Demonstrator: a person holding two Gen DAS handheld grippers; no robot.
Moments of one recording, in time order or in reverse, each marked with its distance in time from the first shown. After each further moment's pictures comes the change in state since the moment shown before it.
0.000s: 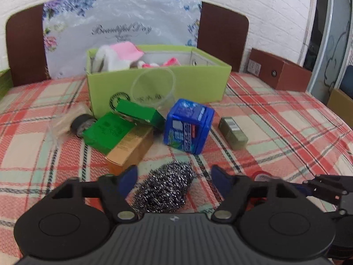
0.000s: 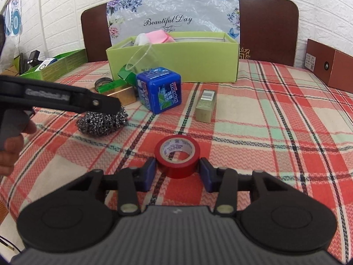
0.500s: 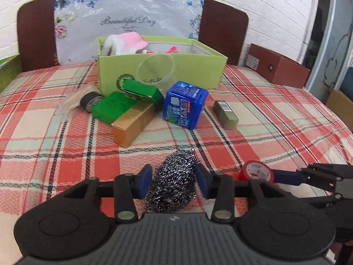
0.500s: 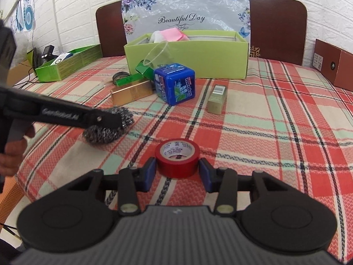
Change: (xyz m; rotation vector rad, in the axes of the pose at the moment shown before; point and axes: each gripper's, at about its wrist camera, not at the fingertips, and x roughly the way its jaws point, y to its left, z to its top) left arm -0.036 -0.009 -0.031 -0.037 -0.001 0.040; right arm -0.022 0.005 -0.008 -0.026 0.025 0.065
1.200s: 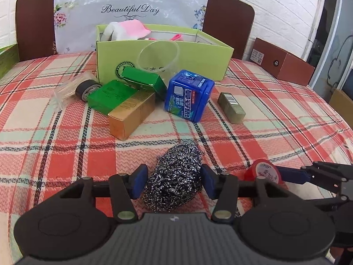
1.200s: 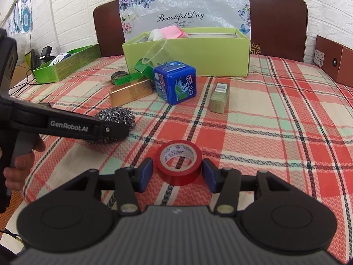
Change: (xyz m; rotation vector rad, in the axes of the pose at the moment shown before) left arm 0.022 0.003 -0.001 -0.018 0.049 -0.024; right arm 0.011 0.003 0.001 0.015 0.005 -0.004
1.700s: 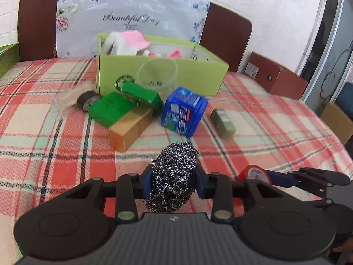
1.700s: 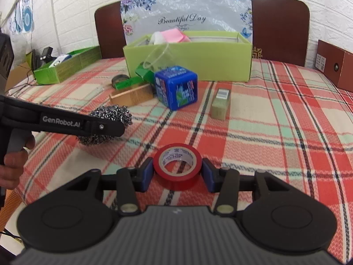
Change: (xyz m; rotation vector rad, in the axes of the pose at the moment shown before) left arm -0.025 0.007 0.018 -0.062 -0.049 -0.051; right arm -0.002 0.000 0.010 -0.012 -0.020 0.009
